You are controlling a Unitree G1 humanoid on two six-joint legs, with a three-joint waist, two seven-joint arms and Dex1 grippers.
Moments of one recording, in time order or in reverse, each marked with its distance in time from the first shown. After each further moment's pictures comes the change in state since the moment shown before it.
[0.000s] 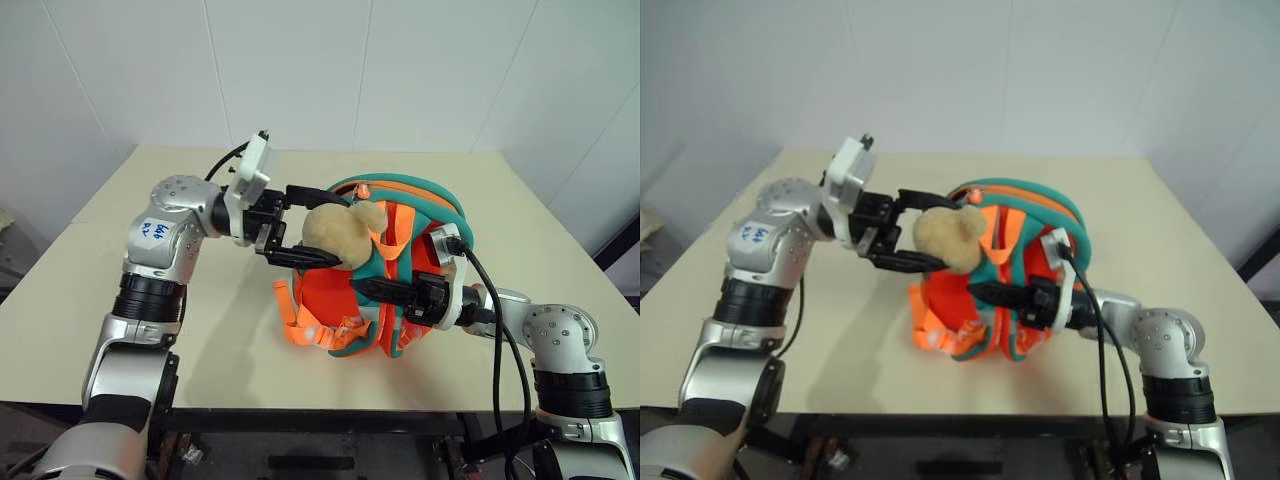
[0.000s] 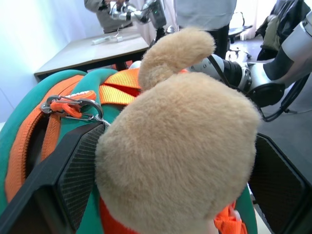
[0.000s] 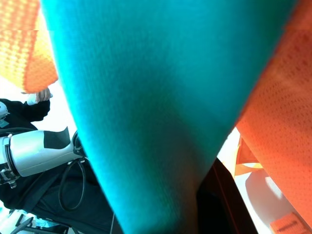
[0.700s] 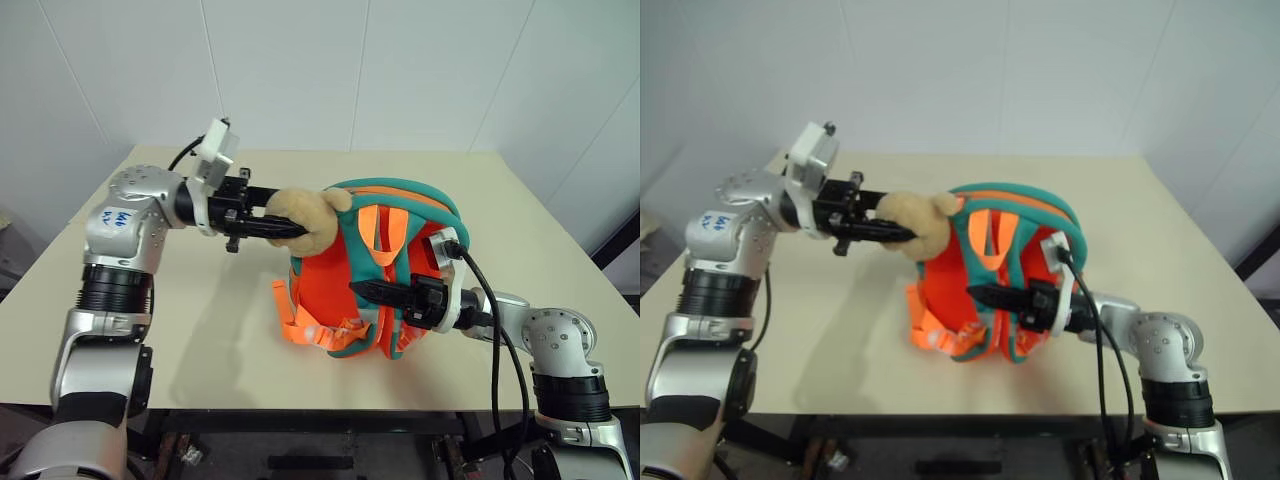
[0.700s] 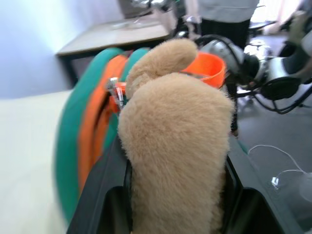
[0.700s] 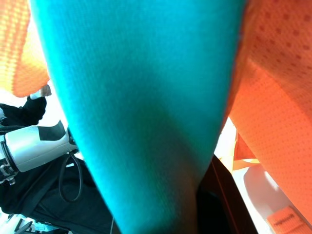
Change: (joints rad) left arm -0.024 0.173 0.052 0.128 0.001 0.023 -0.037; right arm 0.015 0.017 0.000 -0.005 0.001 -0.003 -0.013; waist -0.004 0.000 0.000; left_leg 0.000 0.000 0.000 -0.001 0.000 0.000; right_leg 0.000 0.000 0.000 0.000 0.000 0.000
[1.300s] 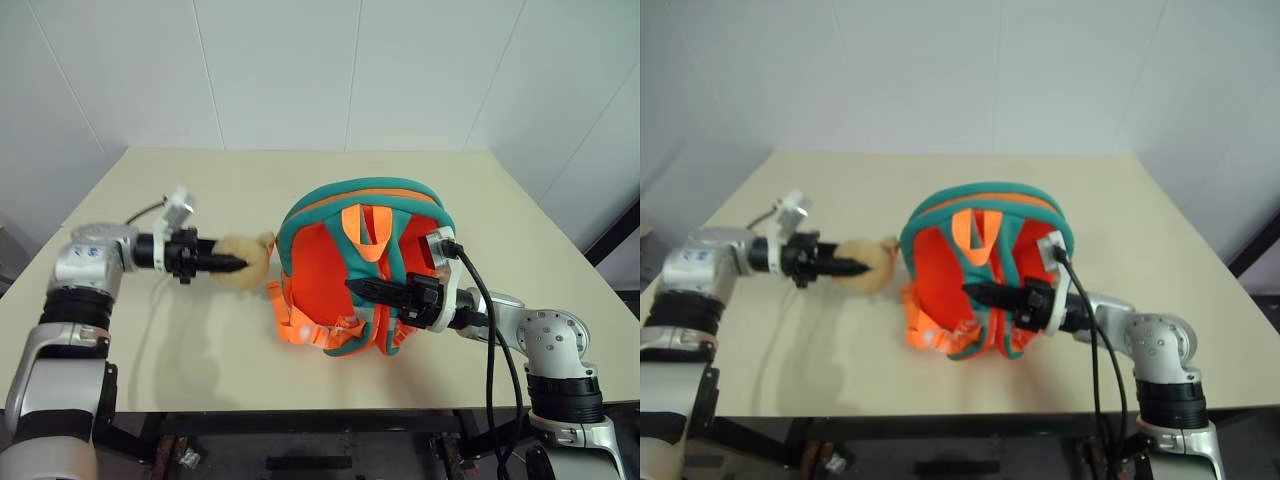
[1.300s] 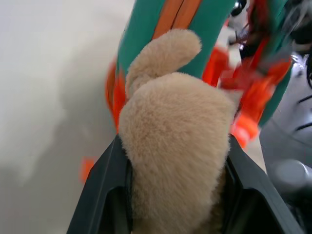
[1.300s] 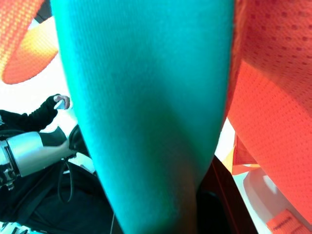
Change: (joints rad) left arm 0.128 0.066 -0.069 0.405 0.148 -0.038 -0.036; right arm 0.004 0.020 0.000 -0.012 0.009 -0.012 -0.032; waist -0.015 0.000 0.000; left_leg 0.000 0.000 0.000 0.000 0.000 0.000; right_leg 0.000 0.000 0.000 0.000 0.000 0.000
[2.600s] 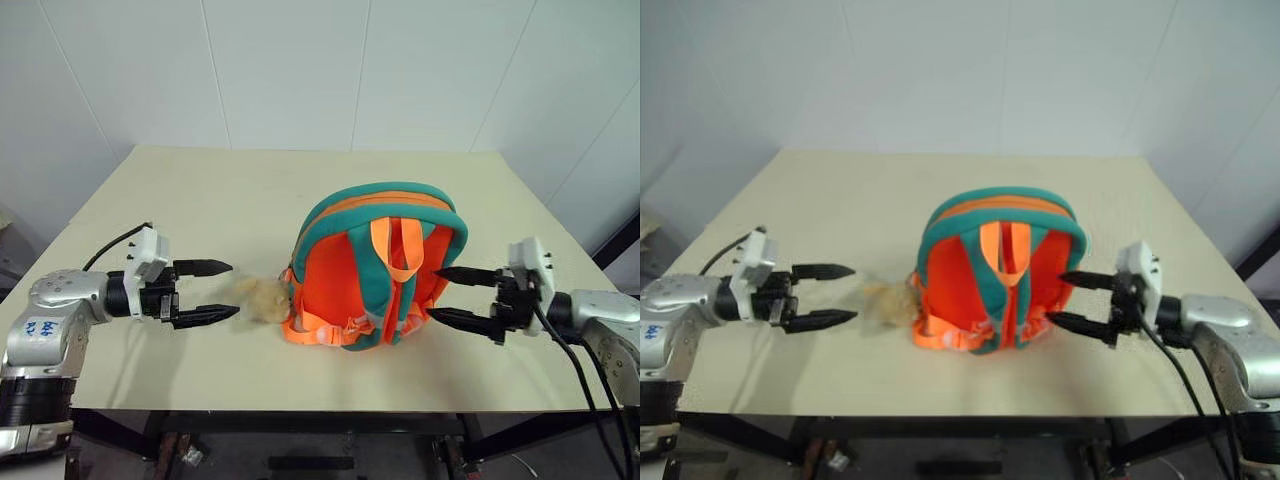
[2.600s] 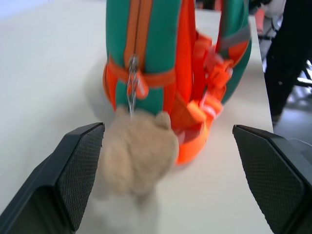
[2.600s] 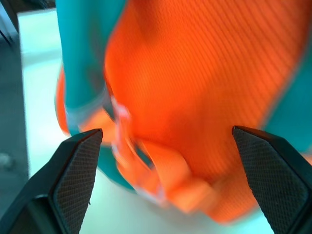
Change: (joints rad) left arm 0.551 0.062 0.311 -0.763 -0.191 0.002 0.201; right arm 0.257 -0.410 -0.042 0.120 -0.575 -0.799 0.493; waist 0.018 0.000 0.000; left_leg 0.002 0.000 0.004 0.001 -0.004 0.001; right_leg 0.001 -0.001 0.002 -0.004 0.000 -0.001
